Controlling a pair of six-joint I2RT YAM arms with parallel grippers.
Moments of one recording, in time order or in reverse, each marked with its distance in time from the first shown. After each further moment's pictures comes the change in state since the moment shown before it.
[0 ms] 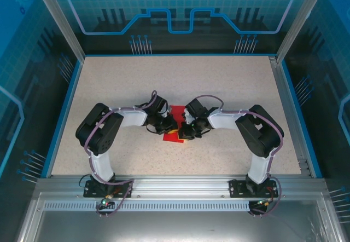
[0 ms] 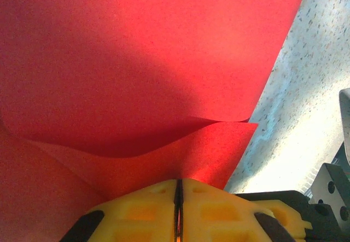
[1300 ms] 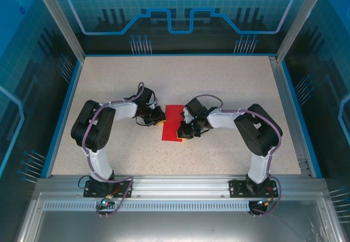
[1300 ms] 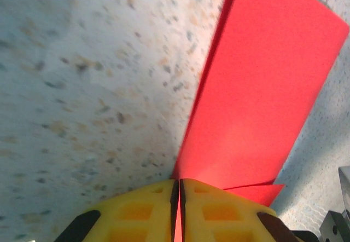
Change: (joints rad) left arm 0.181 0.004 0.061 -0.110 -0.066 0.120; right arm -0.005 0.020 0.011 0.027 -0.024 -0.003
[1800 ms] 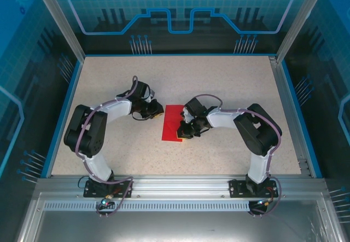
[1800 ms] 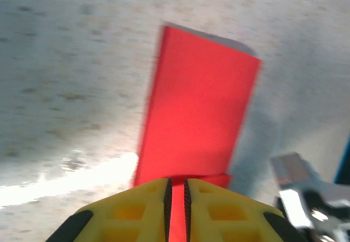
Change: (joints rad) left arm 0.022 -0.106 0.023 -0.013 0.040 0.018; right arm 0.000 0.005 0.013 -0.020 0.000 -0.004
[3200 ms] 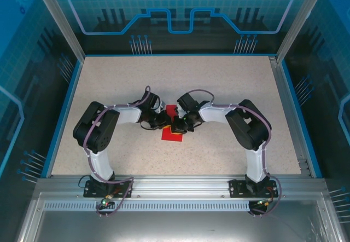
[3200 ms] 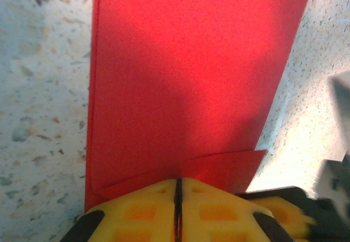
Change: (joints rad) left arm -0.108 0.106 -0.094 0.148 0.038 -0.027; right arm 0.018 0.120 0.182 -0.054 0.013 0.024
